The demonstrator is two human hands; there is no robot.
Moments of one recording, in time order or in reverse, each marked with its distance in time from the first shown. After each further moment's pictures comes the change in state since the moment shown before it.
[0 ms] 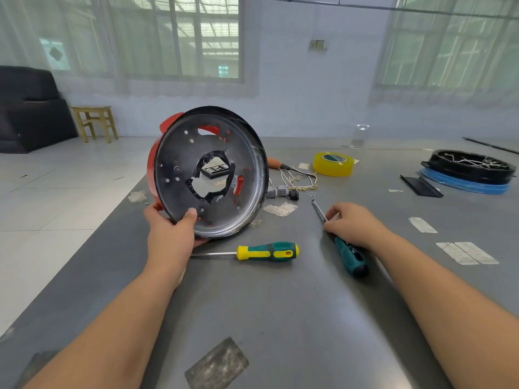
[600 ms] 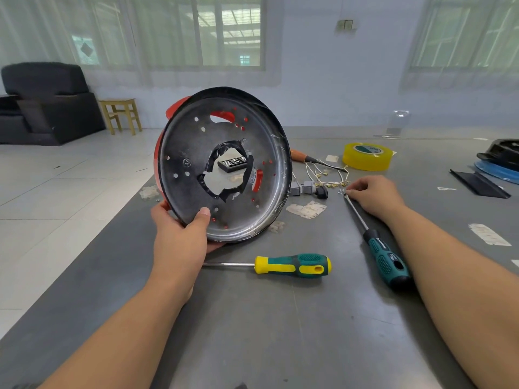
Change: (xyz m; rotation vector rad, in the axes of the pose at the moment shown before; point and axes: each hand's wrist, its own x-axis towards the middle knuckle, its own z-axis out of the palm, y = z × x) left_hand 0.004 -0.006 0.003 0.005 0.030 0.026; right_hand 0.129 0.017 0.023 0.147 0.251 -0.072
